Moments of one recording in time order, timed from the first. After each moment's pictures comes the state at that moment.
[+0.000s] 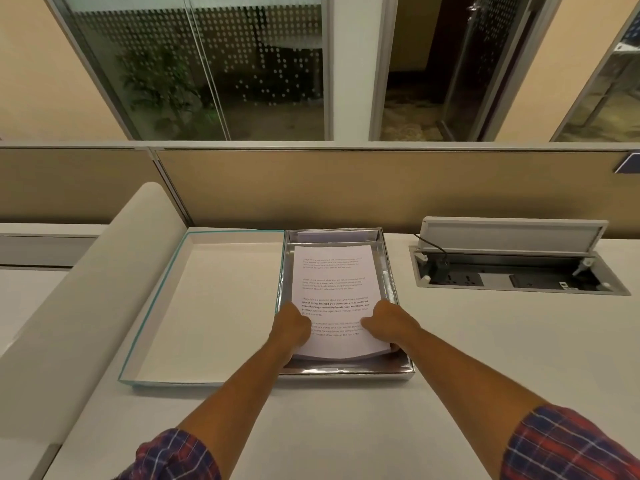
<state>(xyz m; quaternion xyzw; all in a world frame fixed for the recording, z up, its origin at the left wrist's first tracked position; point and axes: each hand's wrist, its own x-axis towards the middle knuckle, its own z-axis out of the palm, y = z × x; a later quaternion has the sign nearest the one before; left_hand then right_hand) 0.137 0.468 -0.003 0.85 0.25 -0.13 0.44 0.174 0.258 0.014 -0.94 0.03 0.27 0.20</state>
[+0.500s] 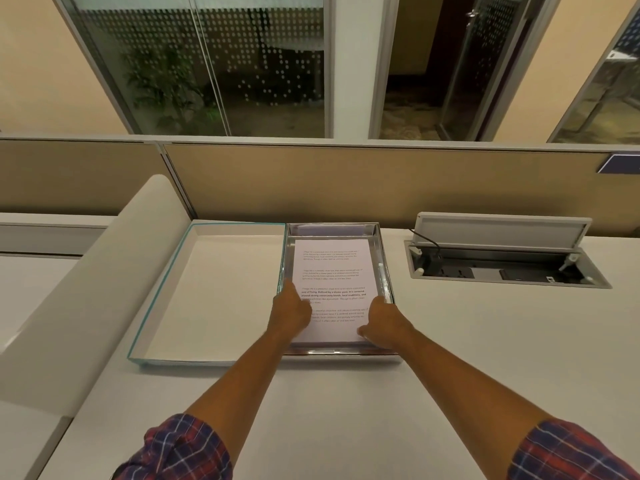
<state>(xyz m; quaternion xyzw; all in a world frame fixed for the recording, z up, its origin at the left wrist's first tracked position) 0.114 0.459 0.027 0.87 0.19 -0.06 0.45 0.129 0.258 0.027 -0.94 0.00 0.25 0.24</state>
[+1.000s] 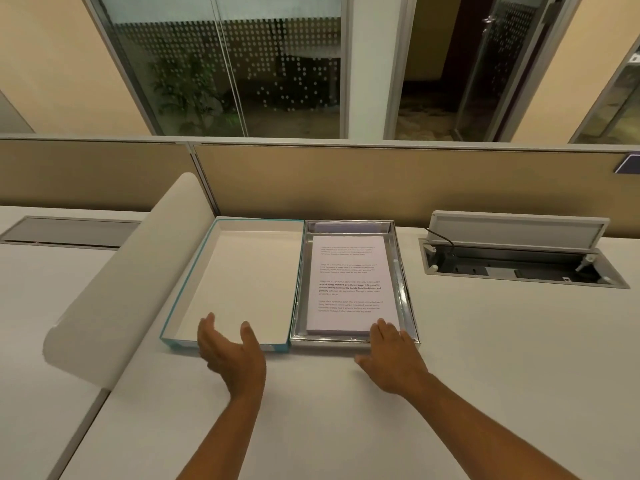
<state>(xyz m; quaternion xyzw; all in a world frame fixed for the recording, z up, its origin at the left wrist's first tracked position) -0.014 0.528 -0.001 0.74 0.40 0.31 0.44 0.041 0.262 -0.008 -0.97 -0.15 0.16 0.05</state>
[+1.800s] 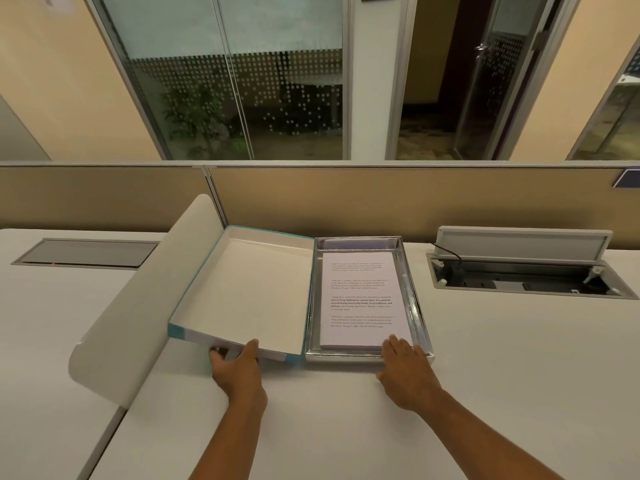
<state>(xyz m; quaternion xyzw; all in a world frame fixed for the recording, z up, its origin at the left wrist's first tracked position) -0.010 0.567 -0.008 0.45 0.43 0.28 0.73 0.037 0.263 -0.016 -0.97 -0.16 0.16 0.03</state>
